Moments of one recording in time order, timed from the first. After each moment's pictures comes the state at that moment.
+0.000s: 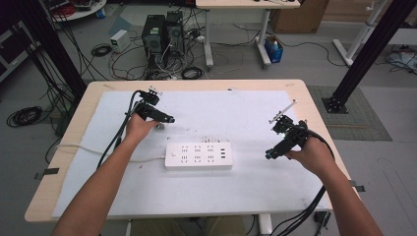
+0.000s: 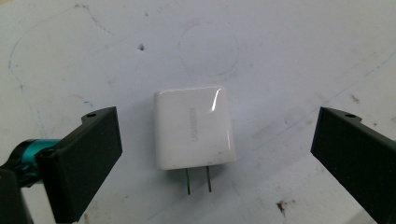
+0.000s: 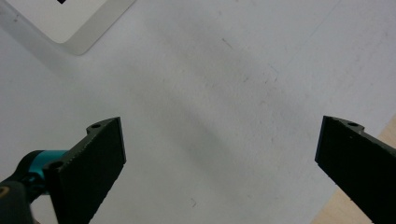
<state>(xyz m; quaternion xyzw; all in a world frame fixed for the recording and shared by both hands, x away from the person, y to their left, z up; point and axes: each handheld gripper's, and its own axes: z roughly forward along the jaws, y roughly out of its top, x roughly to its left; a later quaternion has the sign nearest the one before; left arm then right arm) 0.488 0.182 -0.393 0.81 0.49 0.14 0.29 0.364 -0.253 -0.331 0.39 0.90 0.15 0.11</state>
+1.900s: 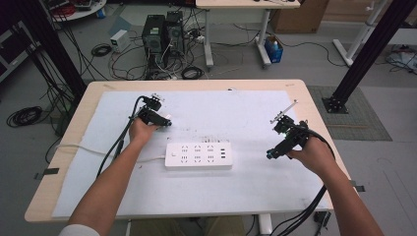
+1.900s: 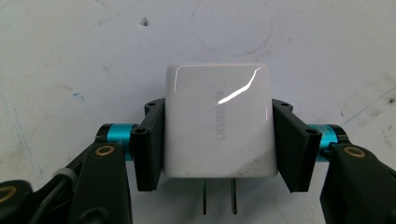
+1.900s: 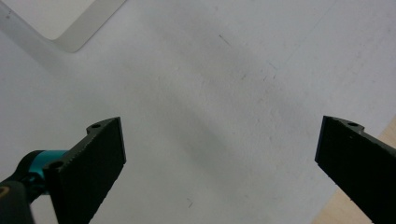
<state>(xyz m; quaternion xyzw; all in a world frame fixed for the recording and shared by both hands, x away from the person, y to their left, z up) 0.498 0.184 -0.428 0.83 0.47 0.15 0.26 0.367 -0.258 -0.335 0.39 0.90 0.15 0.11</state>
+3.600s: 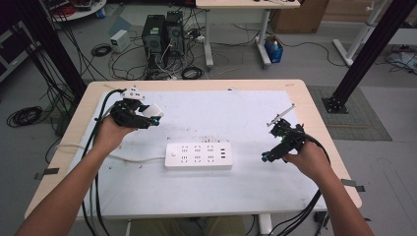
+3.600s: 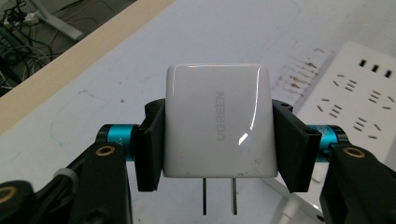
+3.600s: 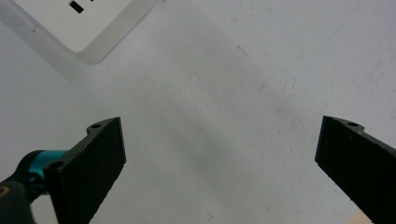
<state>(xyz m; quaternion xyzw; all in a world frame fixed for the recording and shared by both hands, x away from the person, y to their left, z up) 0.403 0.214 -0.320 0.86 0.30 0.18 0.38 0.357 -0.248 -0.339 0.39 0.90 0.17 0.11</state>
